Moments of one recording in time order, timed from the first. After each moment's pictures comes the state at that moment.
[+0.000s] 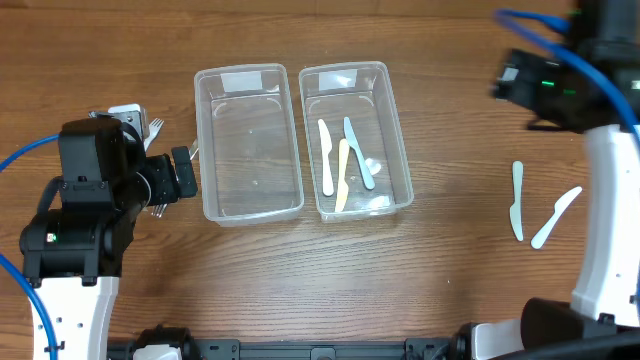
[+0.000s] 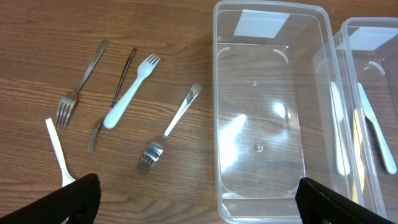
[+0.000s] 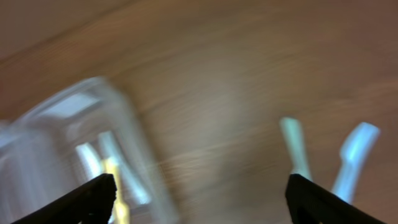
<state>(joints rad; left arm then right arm) 0.03 1.04 1.18 -1.00 0.00 -0.16 -0.11 1.63 1.97 -1.36 0.02 0.30</state>
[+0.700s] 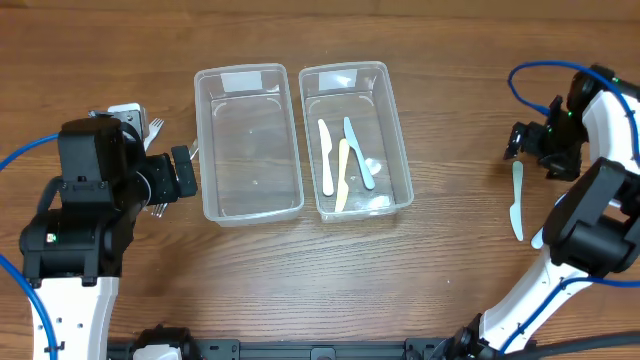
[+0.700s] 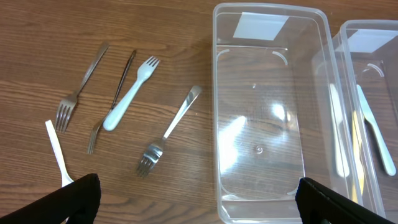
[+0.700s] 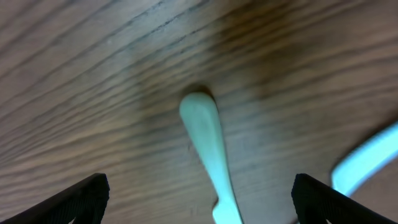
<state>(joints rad) 0.03 1.04 1.18 -1.00 0.00 -0.16 -0.42 2.17 1.75 -1.21 -0.02 -0.02</state>
